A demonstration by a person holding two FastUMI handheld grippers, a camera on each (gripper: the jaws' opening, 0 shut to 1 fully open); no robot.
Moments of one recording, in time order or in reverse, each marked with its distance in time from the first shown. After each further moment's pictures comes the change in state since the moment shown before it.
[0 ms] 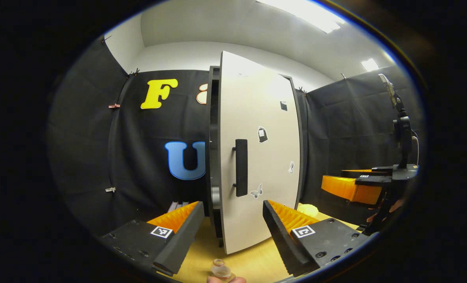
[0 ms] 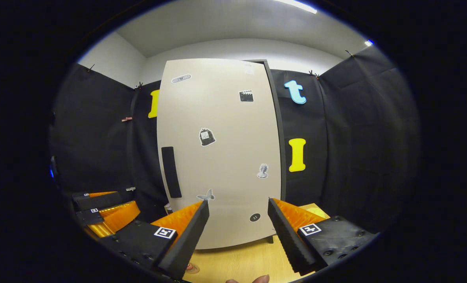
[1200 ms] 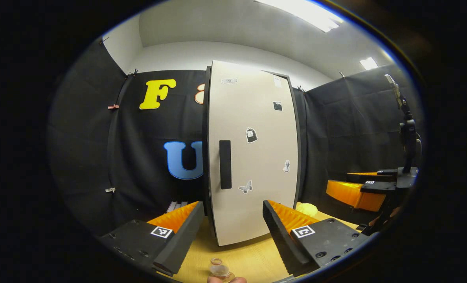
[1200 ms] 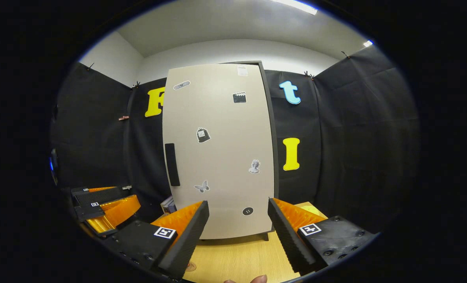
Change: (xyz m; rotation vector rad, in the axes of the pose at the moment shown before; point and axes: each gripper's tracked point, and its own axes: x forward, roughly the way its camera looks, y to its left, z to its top) left arm -0.002 -0.006 0.001 0.003 0.011 0.010; right arm -0.021 -0.009 -0.002 -0.001 -0.001 -0.034
